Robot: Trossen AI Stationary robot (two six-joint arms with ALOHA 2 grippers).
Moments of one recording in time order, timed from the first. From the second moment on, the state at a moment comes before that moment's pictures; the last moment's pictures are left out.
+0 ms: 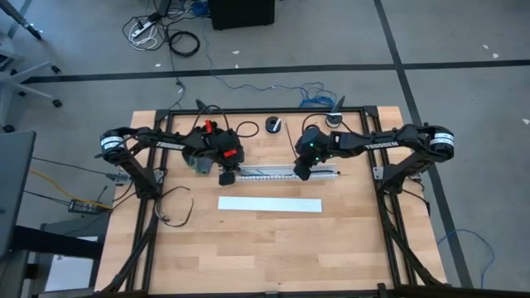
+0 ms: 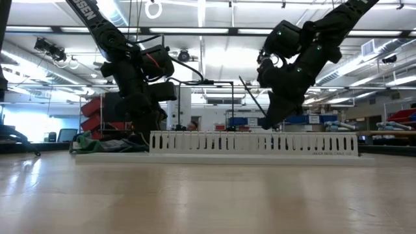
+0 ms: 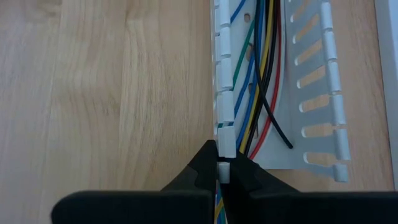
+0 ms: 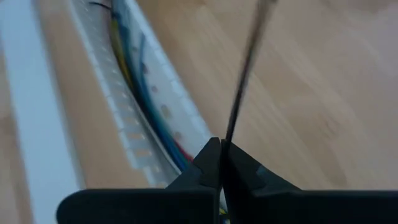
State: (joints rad) left arm 0.37 1.62 0.78 -0.21 0.21 0.31; right arm -0.29 1.47 0.76 -0.17 -0.04 0.29
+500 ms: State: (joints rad) left arm 0.37 1.62 0.78 -0.21 0.21 0.31; right arm -0.23 1.47 0.84 -0.32 0.18 0.44
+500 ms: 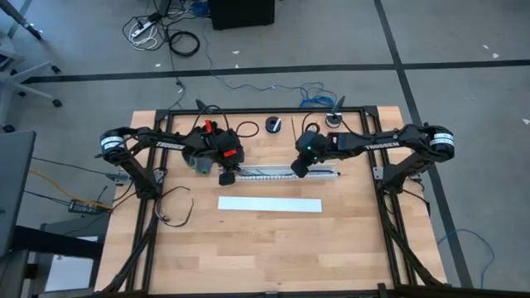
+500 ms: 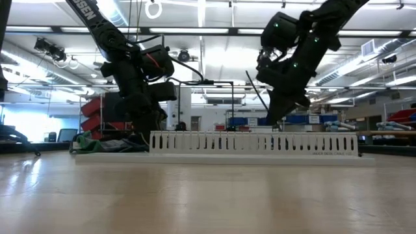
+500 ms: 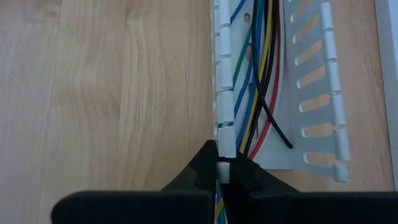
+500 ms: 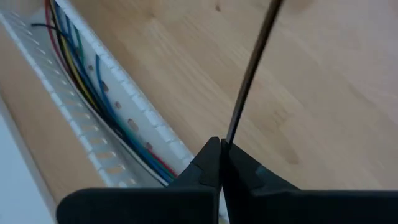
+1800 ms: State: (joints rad) left arm 0.29 1.62 0.77 -0.17 0.20 0.25; right arm -0.15 1.56 0.87 -0.43 0.33 0.66
